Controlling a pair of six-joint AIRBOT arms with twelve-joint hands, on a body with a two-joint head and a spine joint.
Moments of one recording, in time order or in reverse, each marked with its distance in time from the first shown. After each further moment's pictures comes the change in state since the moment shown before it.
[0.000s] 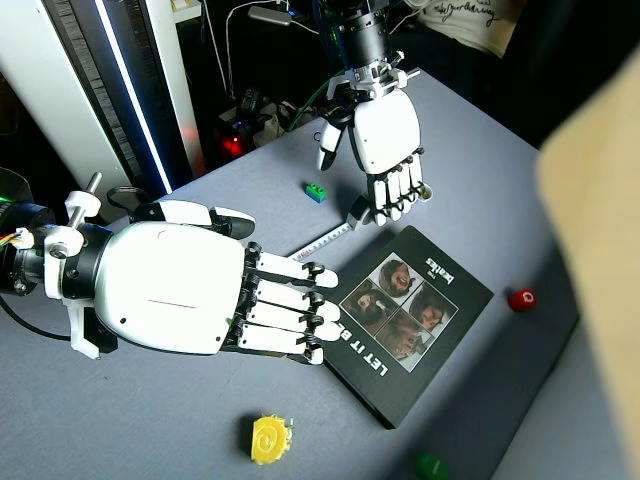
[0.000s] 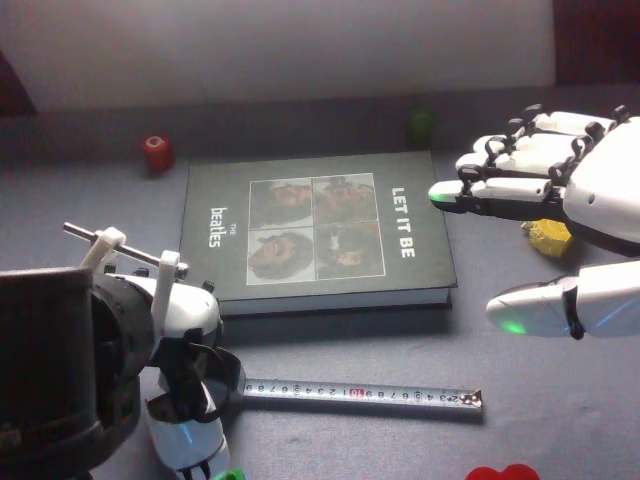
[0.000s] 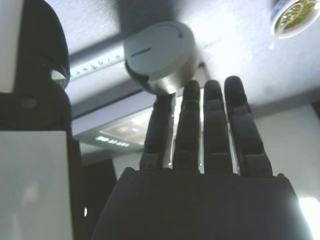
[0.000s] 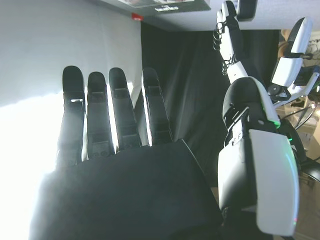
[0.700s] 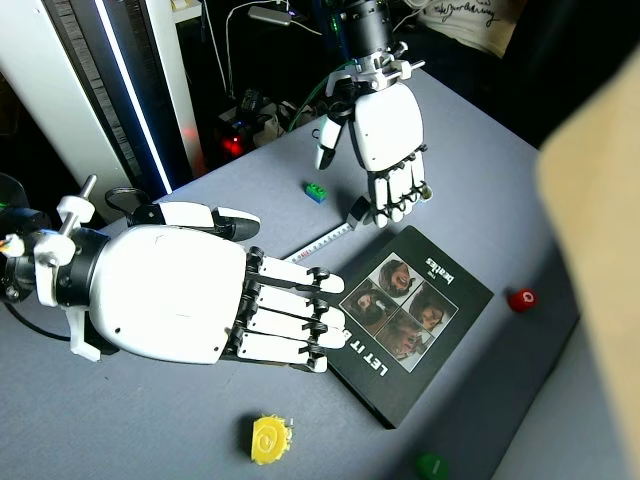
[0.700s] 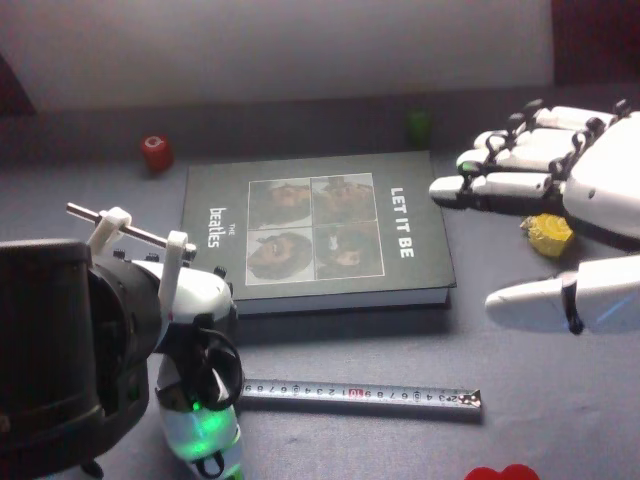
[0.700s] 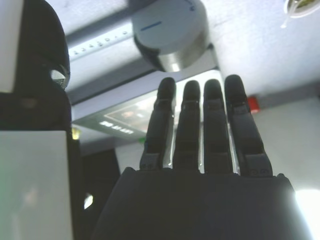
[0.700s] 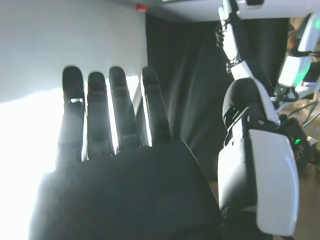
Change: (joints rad) left arm -0.071 0.007 -0.023 -0.048 0.031 0.027; right arm 0.003 0.000 0.000 0.000 -0.010 0.006
